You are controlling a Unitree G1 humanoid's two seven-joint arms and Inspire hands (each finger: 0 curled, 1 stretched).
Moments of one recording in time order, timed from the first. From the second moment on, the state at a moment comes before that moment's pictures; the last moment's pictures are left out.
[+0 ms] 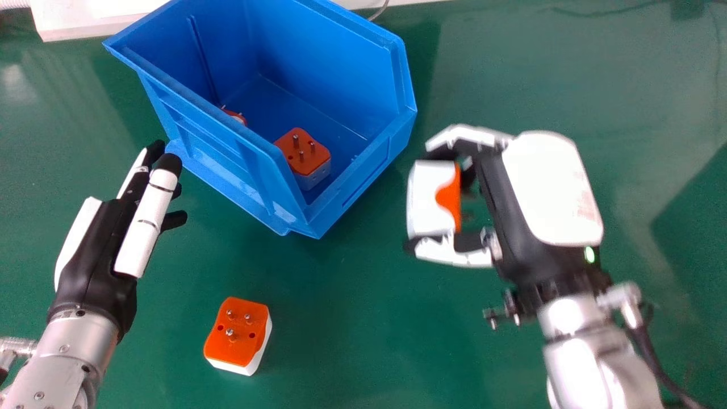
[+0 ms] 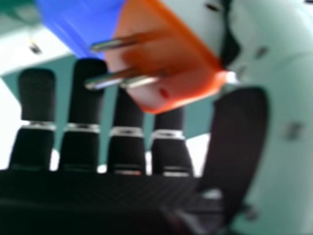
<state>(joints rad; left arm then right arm) 0.22 0.28 0.24 -0.34 -0.04 0.26 -0.20 -0.08 -0.22 0.30 -0.19 -0.86 -0.03 -0.24</state>
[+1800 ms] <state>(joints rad) 0.56 0.24 0.26 -0.58 -0.04 0.15 -0.21 -1.21 -0.03 0.57 1.21 -0.86 -0.09 -0.33</state>
